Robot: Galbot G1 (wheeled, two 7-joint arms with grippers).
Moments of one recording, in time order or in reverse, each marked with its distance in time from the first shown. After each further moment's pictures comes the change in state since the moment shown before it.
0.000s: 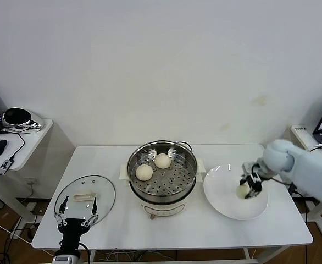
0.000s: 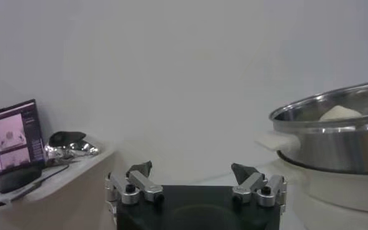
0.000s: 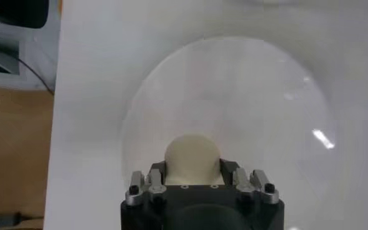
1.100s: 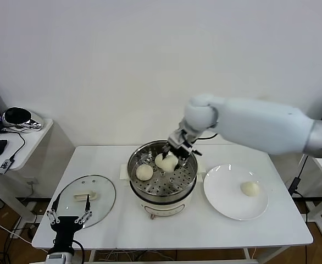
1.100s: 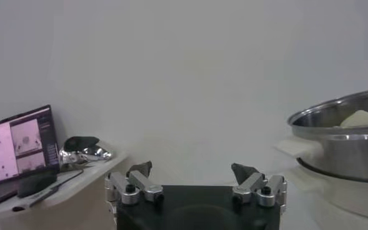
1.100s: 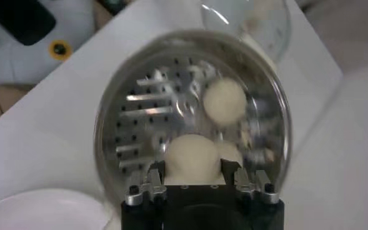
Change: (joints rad) left arm -0.005 -0.012 -0.042 -0.004 -0.004 -0.003 -0.006; right arm 0.290 0.561 -0.273 -0.002 0.150 0.323 0.062
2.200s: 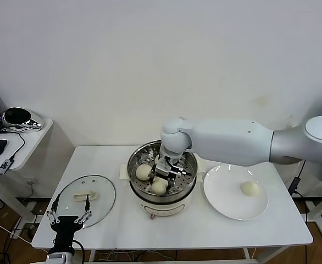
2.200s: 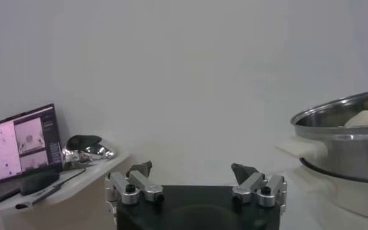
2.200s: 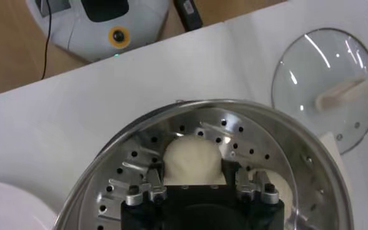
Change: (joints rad) left arm -0.005 -0.006 0.001 0.008 0.002 -0.005 -0.001; right arm -0.053 0.080 -0.048 -0.016 -0.108 0.148 0.008
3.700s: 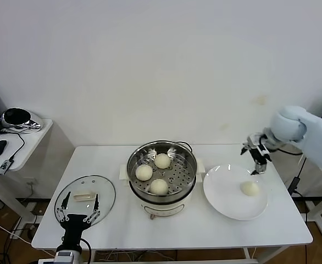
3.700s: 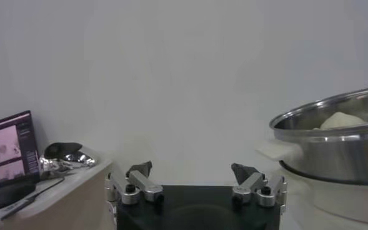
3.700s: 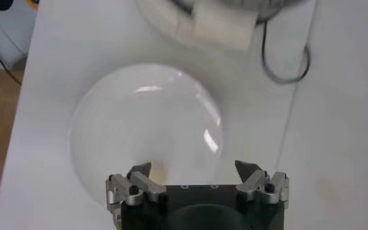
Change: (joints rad) left arm -0.022 0.029 0.054 0.018 0.023 0.005 0.008; right arm -0.213 -0.683 0.343 -0.012 -0.122 -0.402 -0.100
